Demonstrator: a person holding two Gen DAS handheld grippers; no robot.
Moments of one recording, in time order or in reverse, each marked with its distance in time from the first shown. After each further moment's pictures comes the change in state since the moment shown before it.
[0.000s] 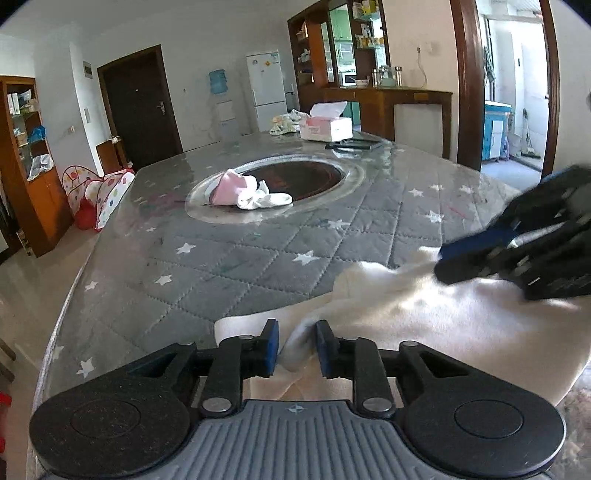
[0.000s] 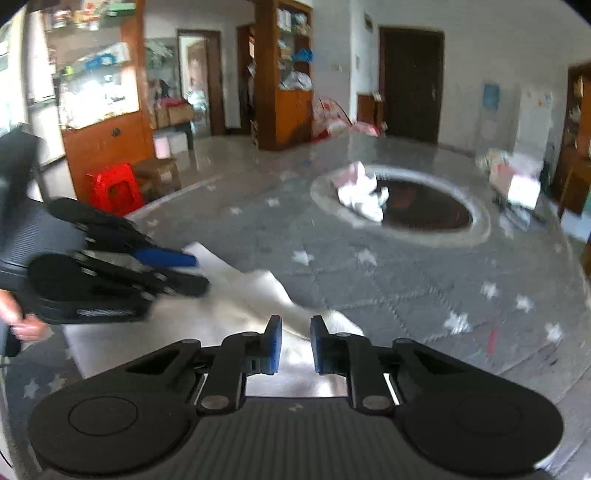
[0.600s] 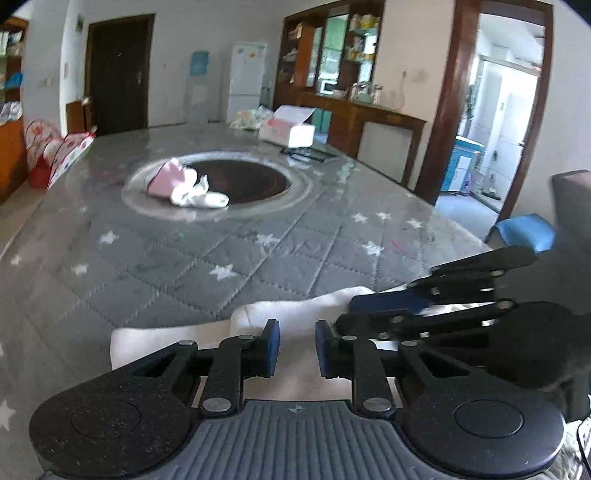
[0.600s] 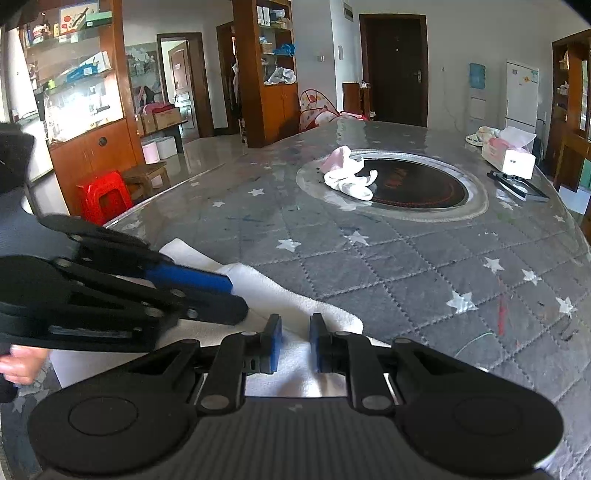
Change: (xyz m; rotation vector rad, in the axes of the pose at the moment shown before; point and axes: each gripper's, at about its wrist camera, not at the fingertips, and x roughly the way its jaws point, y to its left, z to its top) left arm 0.029 -0.021 0.016 -0.175 0.026 -0.203; right arm 0.008 -0.011 -0.008 0.057 -0.016 0.011
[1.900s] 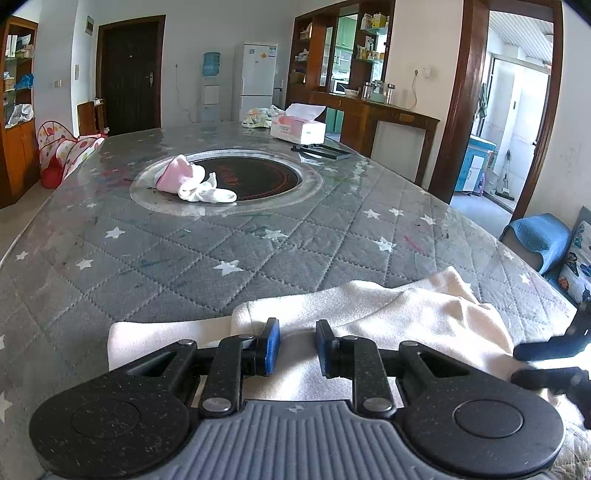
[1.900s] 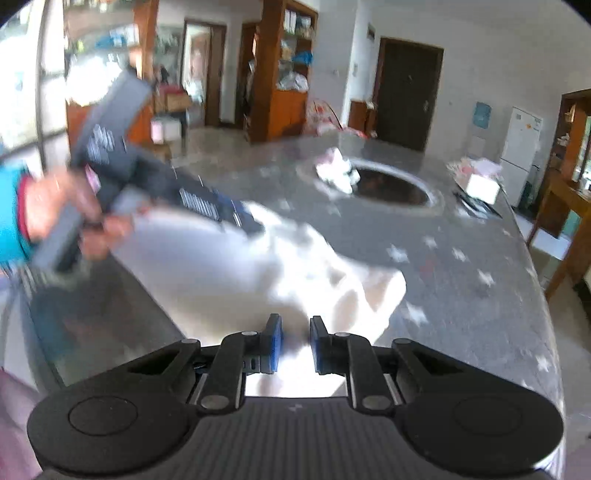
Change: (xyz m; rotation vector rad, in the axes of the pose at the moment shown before) left arm 0.006 -0.007 -0.003 0.012 -0.012 0.045; right arm -0.102 0.008 -0.072 -0.188 -0.017 -0.105
